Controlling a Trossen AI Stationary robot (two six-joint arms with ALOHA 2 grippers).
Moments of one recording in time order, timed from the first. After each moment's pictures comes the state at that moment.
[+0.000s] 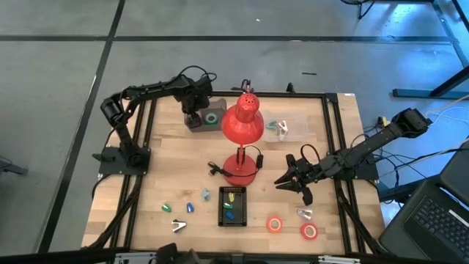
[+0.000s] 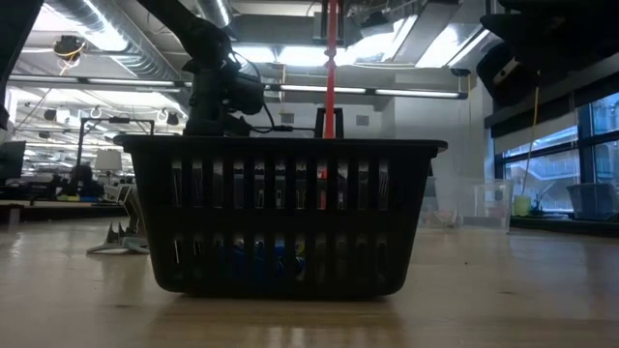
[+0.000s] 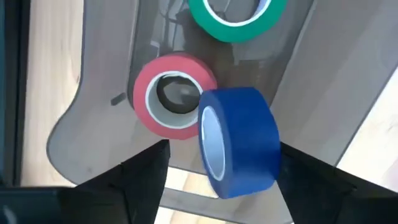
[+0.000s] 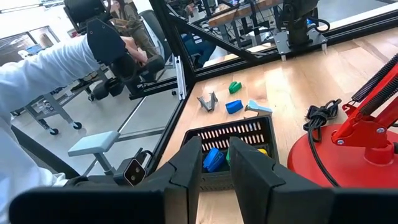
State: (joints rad) left arm 0.69 1.75 1.28 -1.07 -0.04 0.30; right arm 0.50 1.04 0.31 0.57 0.18 0.44
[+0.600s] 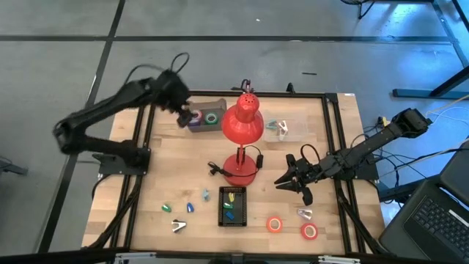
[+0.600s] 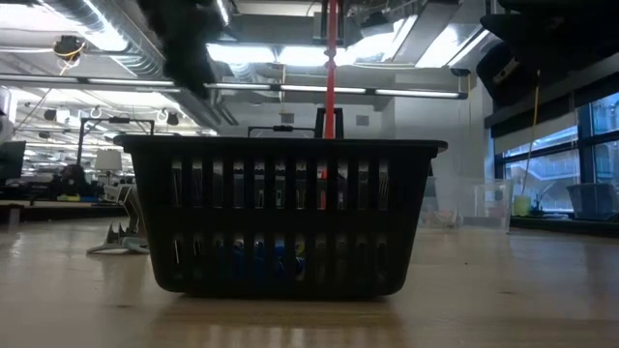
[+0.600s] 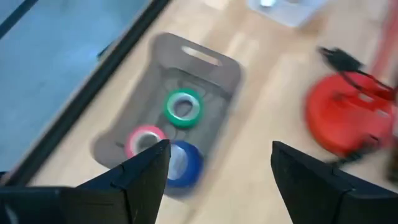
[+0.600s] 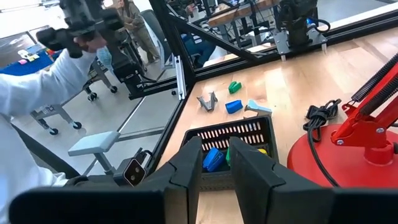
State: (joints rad) left arm 0.60 1.15 1.17 -0.94 0.09 0.00; right arm 0.50 1.04 0.31 0.56 0.18 0.44
